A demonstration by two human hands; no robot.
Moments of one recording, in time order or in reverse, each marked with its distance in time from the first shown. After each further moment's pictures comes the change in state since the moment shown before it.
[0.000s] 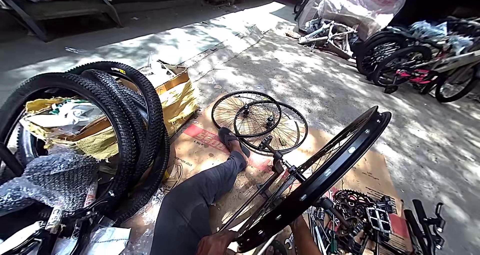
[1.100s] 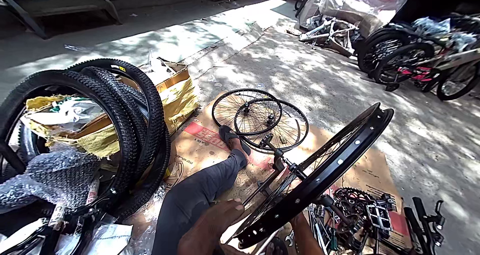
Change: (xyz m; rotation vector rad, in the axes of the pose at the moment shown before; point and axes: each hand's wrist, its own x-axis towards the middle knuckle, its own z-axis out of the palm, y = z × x) left_hand 0.014 0.046 -0.079 -0.344 0.421 0.313; right_hand 0.003 0.008 -0.007 0.022 0.024 0.019
